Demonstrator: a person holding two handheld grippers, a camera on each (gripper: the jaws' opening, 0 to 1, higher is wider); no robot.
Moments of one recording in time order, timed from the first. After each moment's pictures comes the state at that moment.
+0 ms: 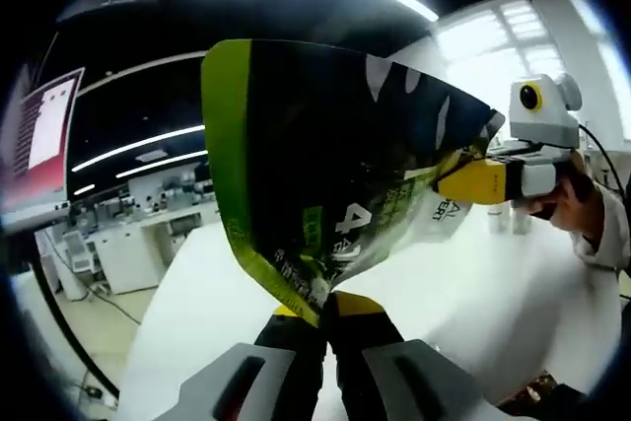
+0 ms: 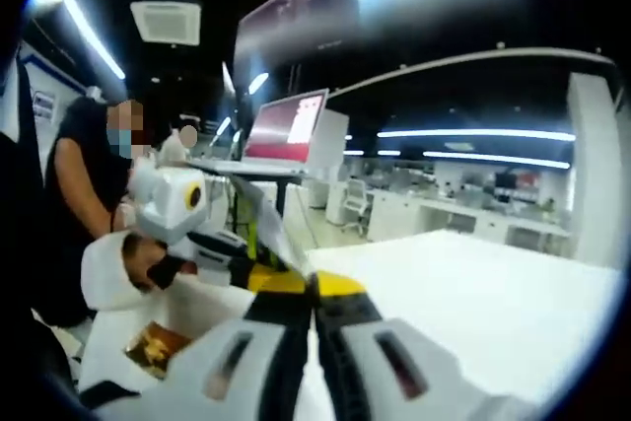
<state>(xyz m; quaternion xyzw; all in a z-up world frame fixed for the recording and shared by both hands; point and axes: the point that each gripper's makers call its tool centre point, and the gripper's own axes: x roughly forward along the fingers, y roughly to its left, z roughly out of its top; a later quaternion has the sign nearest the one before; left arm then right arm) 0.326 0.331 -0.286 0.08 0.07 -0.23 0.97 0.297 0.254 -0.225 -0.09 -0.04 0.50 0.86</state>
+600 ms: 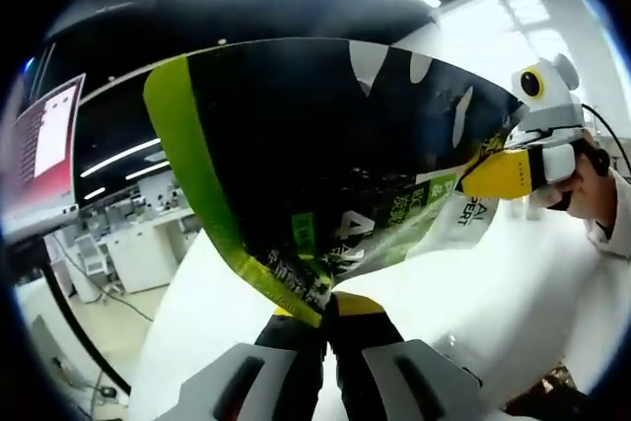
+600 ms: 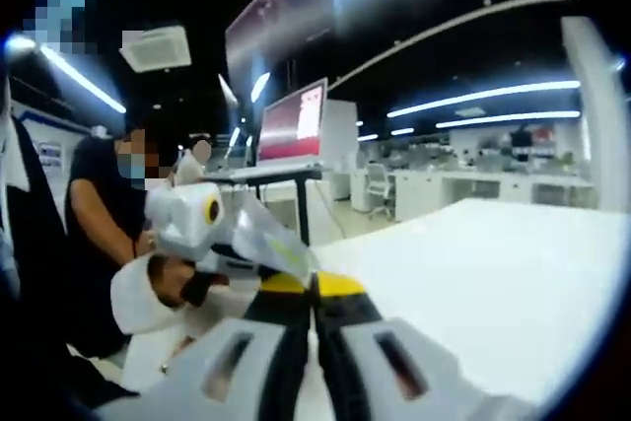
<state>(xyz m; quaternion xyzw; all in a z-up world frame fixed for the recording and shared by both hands) 0.331 0.339 -0.293 0.10 0.08 -0.21 0.97 0.290 0.262 -0.235 -0.02 0.02 0.54 0.84</state>
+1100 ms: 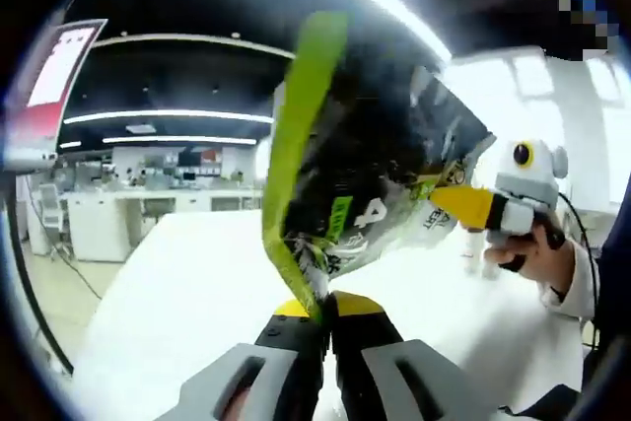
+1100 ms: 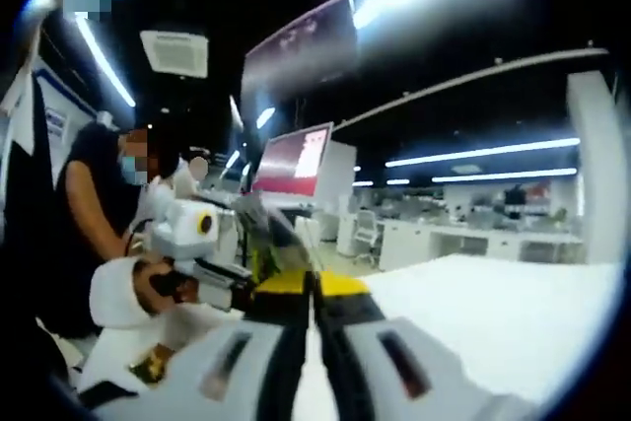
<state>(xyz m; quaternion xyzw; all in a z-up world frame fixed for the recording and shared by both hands) 0.318 0.319 -0.272 -0.03 0.05 -0.29 0.95 0.295 0.255 -0.203 -0.03 -0.10 0.53 0.84</state>
